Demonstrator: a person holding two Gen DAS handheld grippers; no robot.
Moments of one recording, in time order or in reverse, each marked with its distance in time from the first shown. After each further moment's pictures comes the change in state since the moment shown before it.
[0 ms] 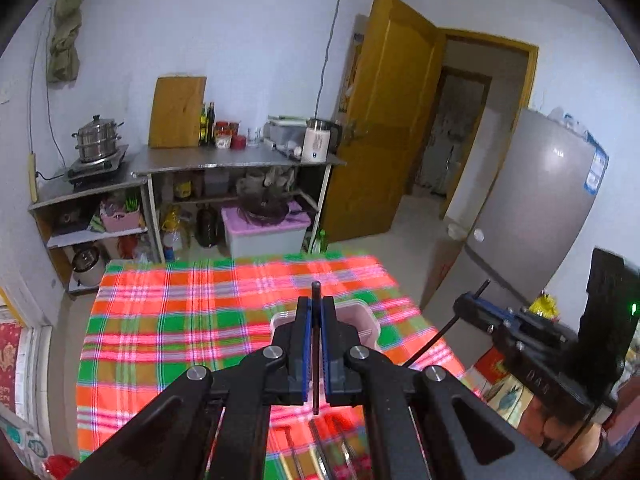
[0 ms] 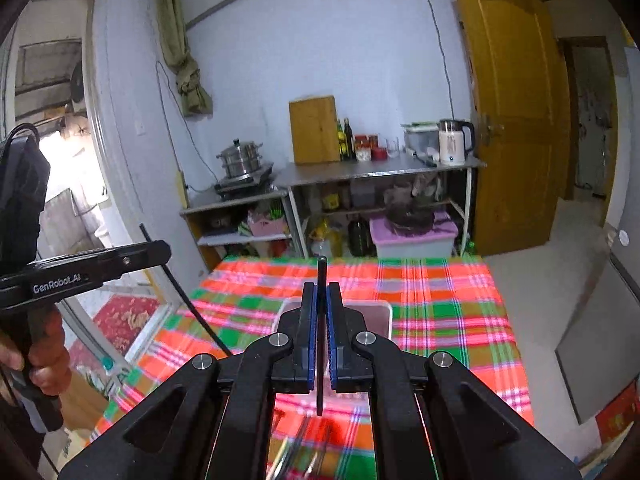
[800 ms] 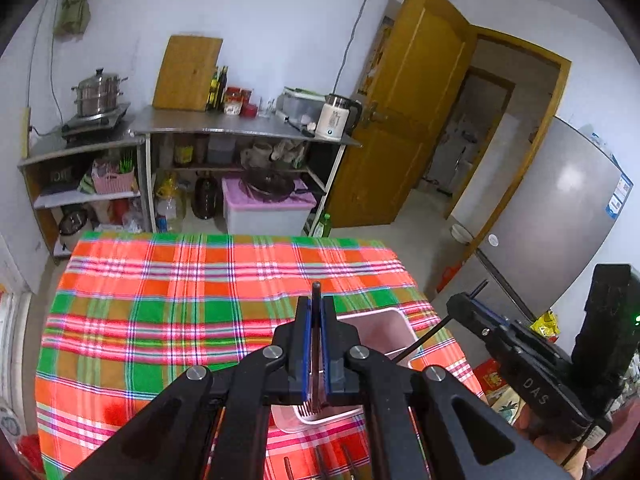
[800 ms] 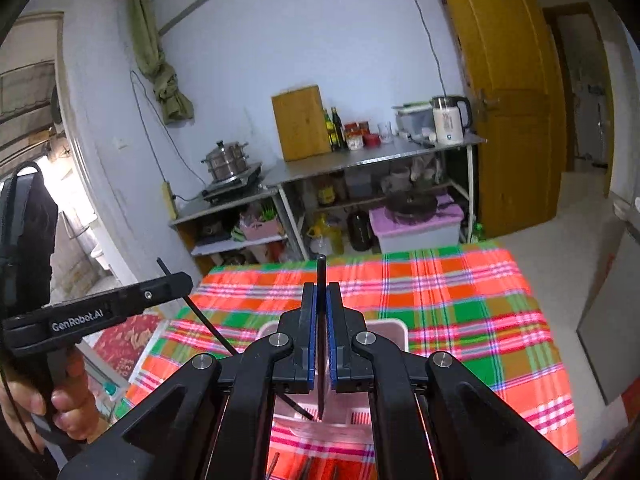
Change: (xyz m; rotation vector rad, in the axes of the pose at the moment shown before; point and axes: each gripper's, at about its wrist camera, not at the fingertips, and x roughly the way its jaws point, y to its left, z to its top) left arm 0.109 0.050 -0.018 -0.115 0.083 -0.015; right arm 0.092 -0.026 -0.013 0.110 0.037 0.007
